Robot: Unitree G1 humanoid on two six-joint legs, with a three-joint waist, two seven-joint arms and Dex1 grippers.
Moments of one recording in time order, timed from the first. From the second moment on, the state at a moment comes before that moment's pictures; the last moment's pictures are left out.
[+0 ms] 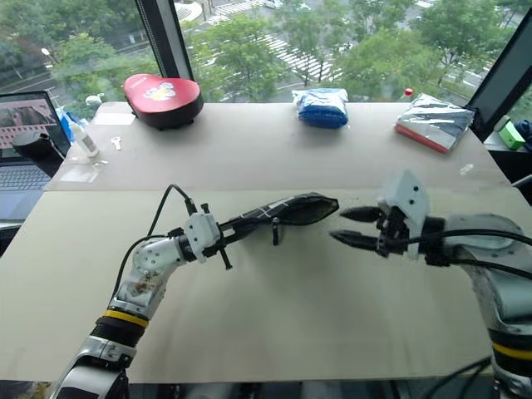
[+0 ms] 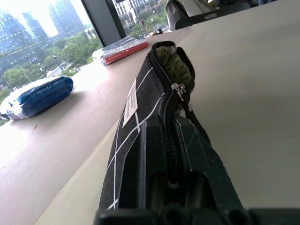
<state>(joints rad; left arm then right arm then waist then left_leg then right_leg) -0.40 0.35 -0.17 0.21 -0.14 -0.32 -0.85 -0.13 -0.90 -0.23 -0.51 0.61 0.78 1.05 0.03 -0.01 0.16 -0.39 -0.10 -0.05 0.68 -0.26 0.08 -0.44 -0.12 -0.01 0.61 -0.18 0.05</state>
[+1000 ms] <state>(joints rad) -0.40 0.35 -0.17 0.20 -0.14 -0.30 -0.85 -0.51 -0.44 0.23 -0.16 0.30 0.82 0.63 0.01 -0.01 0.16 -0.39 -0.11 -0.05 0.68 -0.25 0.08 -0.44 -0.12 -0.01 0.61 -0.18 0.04</state>
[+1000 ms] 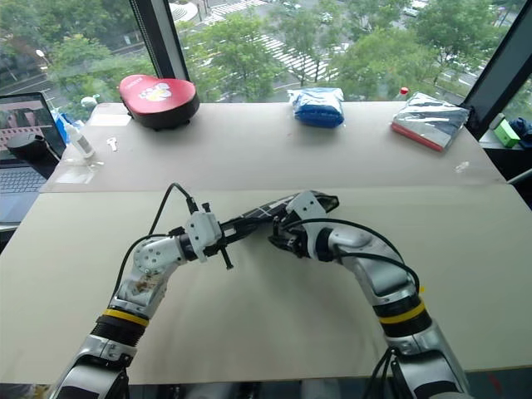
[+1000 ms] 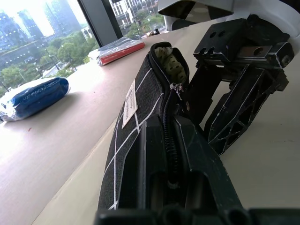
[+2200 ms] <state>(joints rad) -0.41 0.34 -0.17 0.19 -0.15 -0.29 -0.86 -0.34 -0.84 -0.03 -0.12 0.26 0.69 0.74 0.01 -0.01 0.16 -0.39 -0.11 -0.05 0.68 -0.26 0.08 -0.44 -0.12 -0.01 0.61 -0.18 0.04</state>
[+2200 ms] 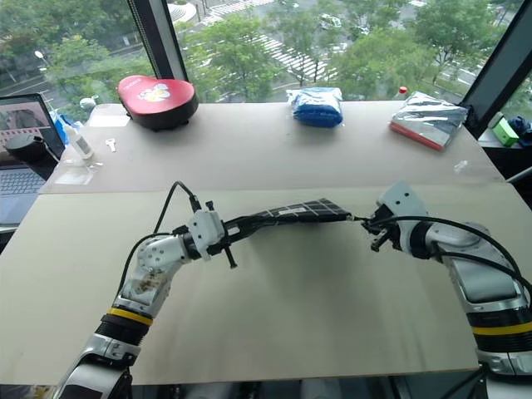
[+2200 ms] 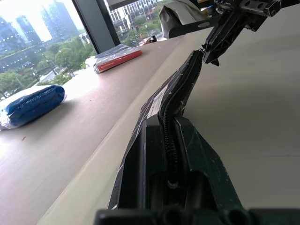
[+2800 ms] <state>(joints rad) -0.49 0.35 -0.18 0.37 -0.19 -0.41 -1.05 0.02 -0.97 -0.46 -0.35 0.54 0.77 1.04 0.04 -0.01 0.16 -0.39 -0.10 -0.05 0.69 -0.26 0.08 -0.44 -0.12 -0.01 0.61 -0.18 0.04</state>
